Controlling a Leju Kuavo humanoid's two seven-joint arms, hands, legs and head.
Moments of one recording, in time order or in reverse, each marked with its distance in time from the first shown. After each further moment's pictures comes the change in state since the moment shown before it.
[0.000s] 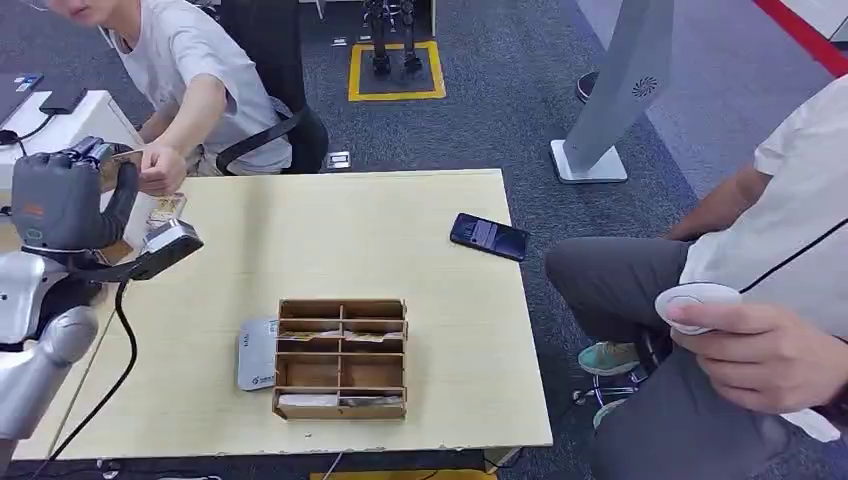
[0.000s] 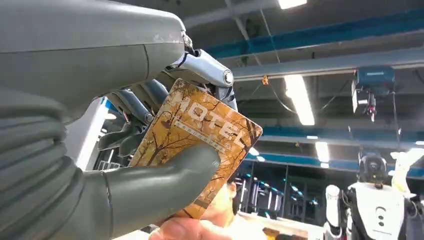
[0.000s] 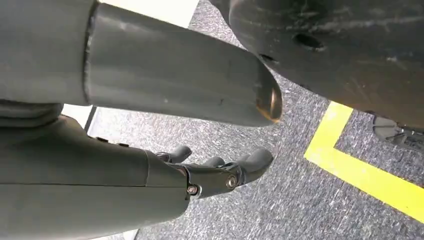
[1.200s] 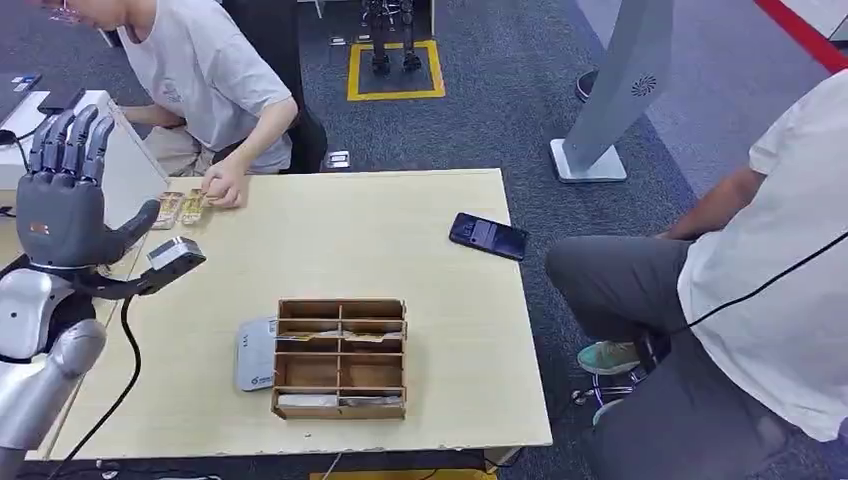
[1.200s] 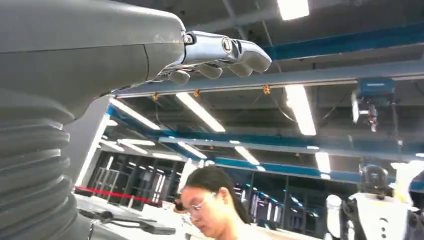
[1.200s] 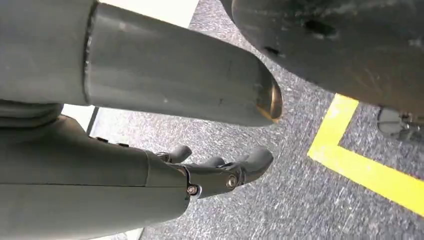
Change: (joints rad) left arm 0.070 0.002 0.036 0.026 -0.018 0.116 -0.029; right arm 0.011 0.006 0.000 0.007 -0.023 -0.026 -0.003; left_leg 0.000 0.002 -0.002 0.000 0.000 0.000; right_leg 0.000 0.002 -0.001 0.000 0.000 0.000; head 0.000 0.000
